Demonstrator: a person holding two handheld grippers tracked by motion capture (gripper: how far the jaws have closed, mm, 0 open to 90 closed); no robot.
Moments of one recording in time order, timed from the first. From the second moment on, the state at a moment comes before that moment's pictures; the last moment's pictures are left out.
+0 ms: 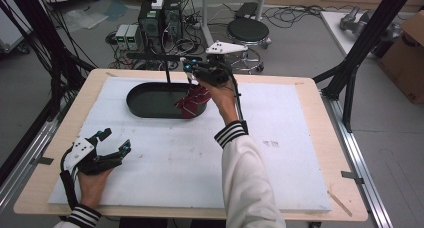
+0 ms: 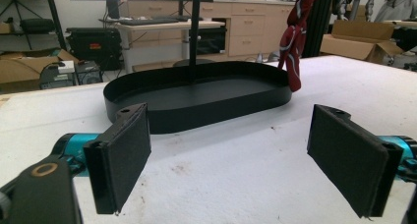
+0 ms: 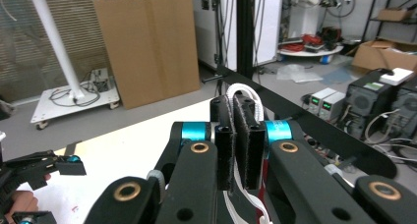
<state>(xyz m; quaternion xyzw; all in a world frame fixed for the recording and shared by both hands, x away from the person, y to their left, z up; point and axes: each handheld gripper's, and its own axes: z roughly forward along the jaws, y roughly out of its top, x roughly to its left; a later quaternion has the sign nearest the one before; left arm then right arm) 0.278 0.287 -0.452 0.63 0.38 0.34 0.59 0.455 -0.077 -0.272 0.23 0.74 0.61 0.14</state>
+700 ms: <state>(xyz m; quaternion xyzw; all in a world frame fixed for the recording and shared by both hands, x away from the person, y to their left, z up) 0.279 0.286 -0.452 0.63 0.38 0.34 0.59 0.511 -0.078 -0.284 0.27 0.73 0.61 0.15</state>
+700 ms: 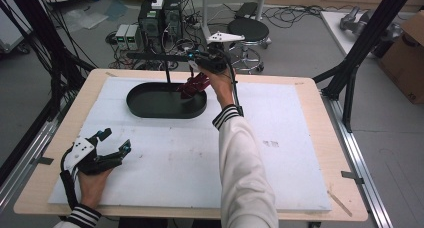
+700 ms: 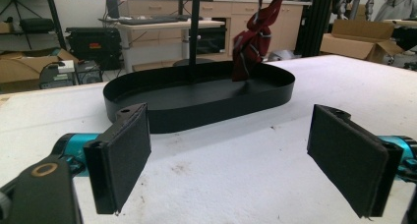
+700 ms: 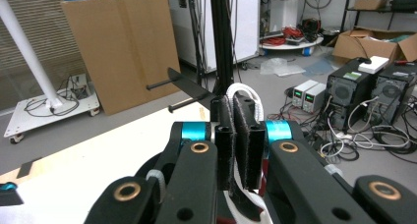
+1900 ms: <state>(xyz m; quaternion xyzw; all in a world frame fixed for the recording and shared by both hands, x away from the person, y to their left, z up) 0.278 0.286 -0.452 0.63 0.37 0.34 0.59 0.524 -0.107 -0.305 0.33 0.76 0.54 0.15</state>
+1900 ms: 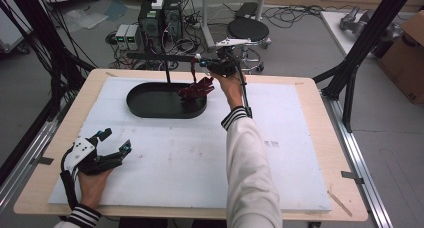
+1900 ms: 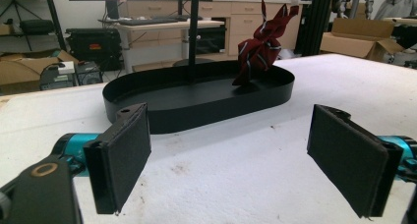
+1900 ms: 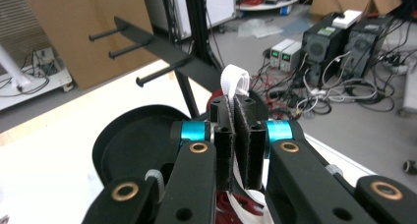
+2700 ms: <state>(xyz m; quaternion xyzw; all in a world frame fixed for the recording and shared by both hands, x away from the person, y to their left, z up) 0.278 0.285 -0.452 0.63 0.37 0.34 0.59 0.520 -0.115 -0.312 0.33 0.77 0.52 0.13</state>
